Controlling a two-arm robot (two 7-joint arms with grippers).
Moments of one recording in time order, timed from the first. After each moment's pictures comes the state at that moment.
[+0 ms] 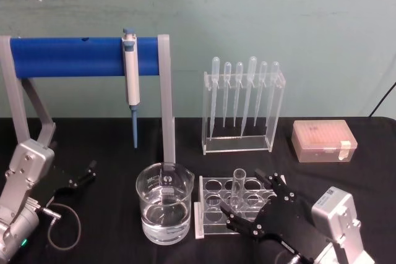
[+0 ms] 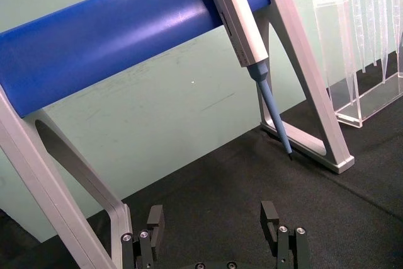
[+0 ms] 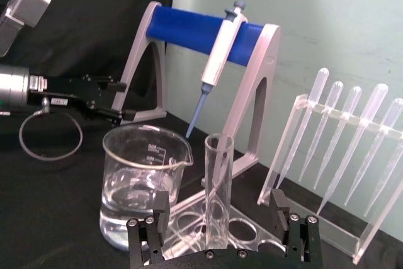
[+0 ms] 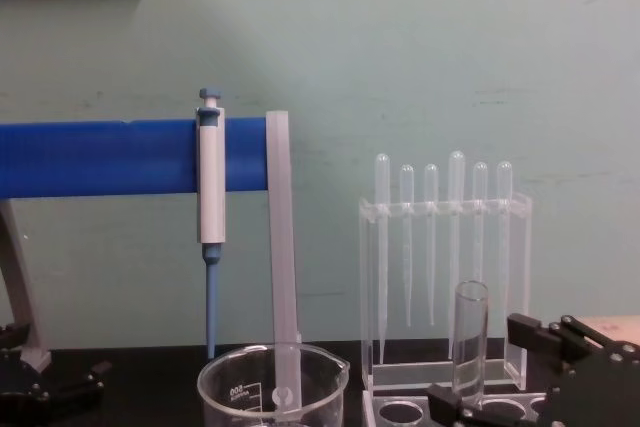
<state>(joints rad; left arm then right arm) -0.20 0.60 0.45 -1.41 -0.25 -0.12 0.03 0.02 0.54 -0.46 -1.67 0.19 -0.26 0.20</state>
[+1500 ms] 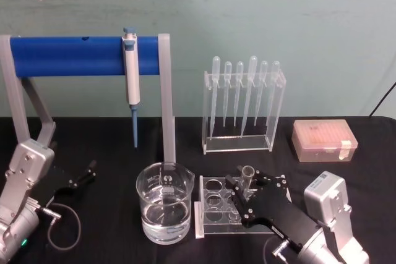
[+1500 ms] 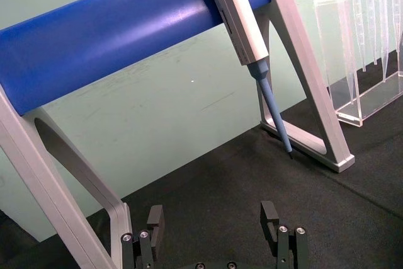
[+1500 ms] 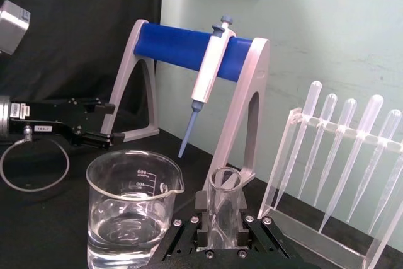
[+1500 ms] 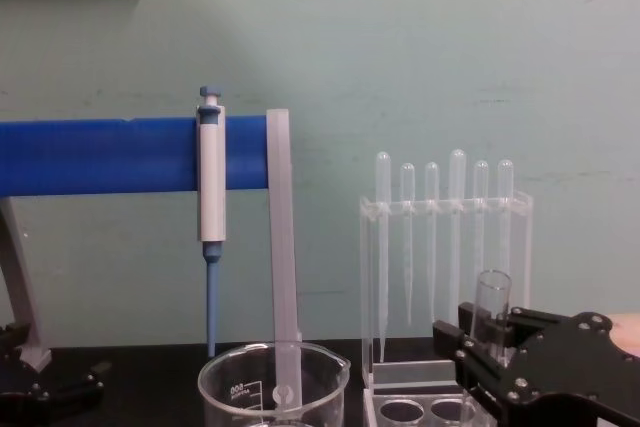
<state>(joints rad) -0.20 0.60 0.45 -1.41 -0.25 -0.12 0.03 0.03 0.40 -0.38 -1.63 0.15 -0.24 0.27</state>
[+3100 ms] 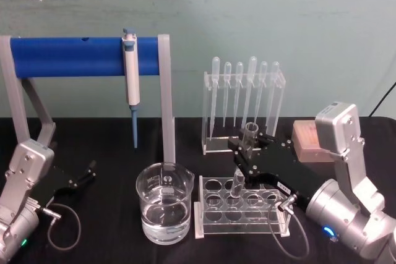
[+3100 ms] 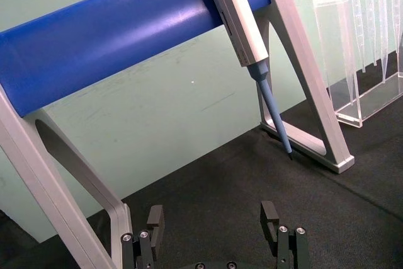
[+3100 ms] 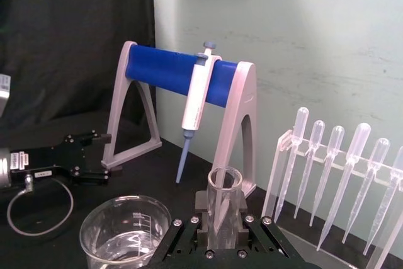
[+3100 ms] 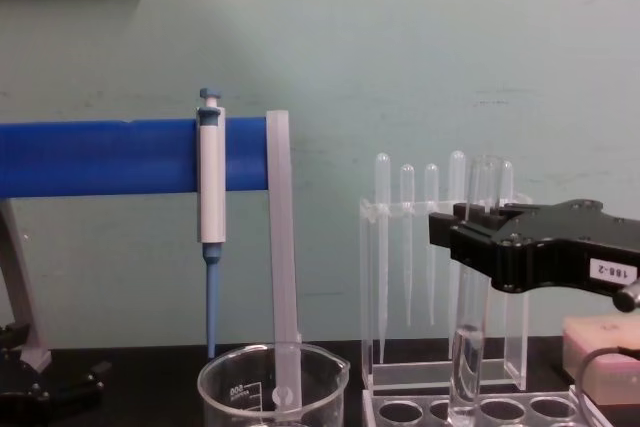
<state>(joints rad) -0.20 0.60 0.45 -1.41 -0.25 -0.12 0.03 0.09 0.38 -0.29 -1.81 0.25 0.12 0.35</state>
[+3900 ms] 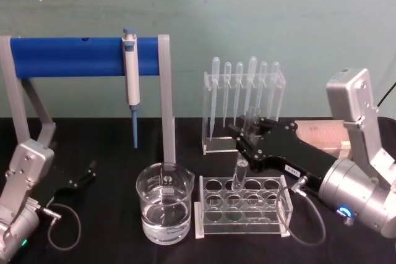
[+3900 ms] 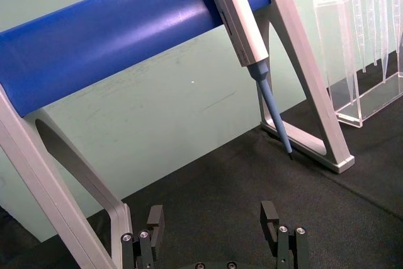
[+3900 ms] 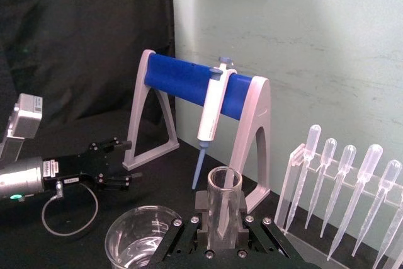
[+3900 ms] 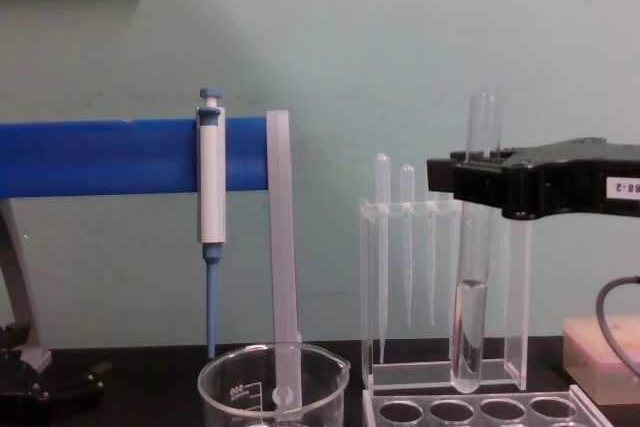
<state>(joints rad) -0.20 0.60 0.45 -1.41 -0.25 -0.12 0.03 0.15 0.46 -0.29 -1.91 0.36 0.29 0.37</state>
